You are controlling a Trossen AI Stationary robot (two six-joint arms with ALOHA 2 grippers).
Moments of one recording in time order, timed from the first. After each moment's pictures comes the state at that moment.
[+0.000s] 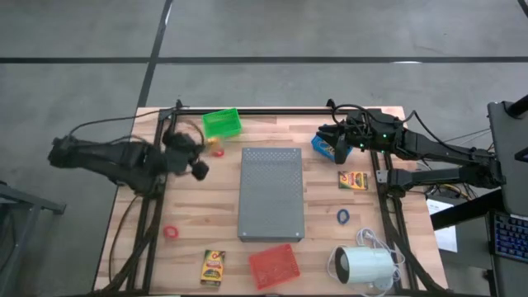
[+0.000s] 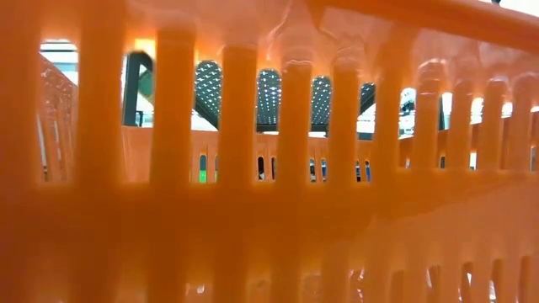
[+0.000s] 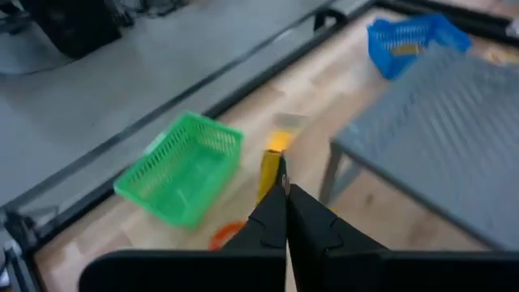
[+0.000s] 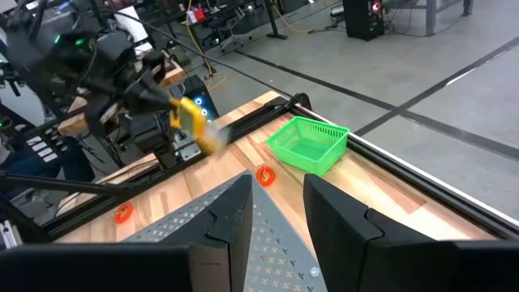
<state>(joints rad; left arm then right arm) -0.14 0.89 0.89 -0.85 -0.77 -0.57 -0.26 0.83 0.79 -0.18 0.09 0.39</state>
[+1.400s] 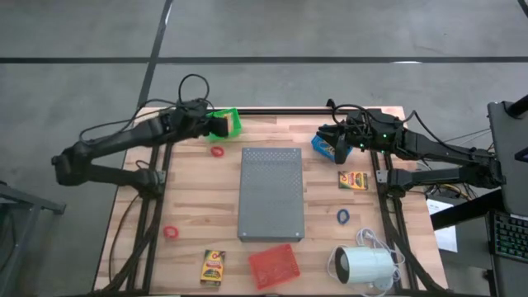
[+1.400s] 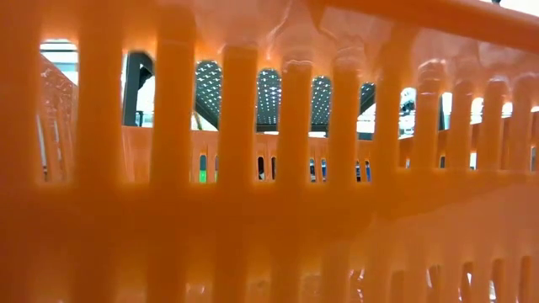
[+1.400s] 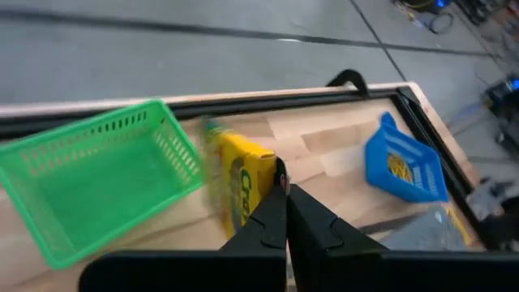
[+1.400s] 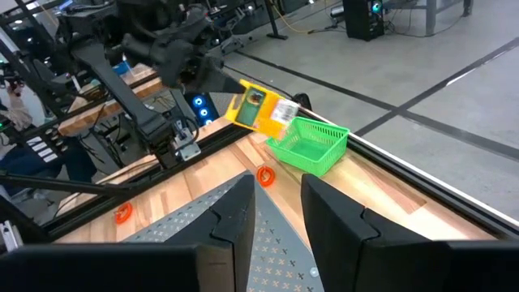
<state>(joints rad) 0.46 1.11 0.92 -0.45 -0.25 -0.76 -0.26 0.83 0.79 -0.18 0.09 0.39</state>
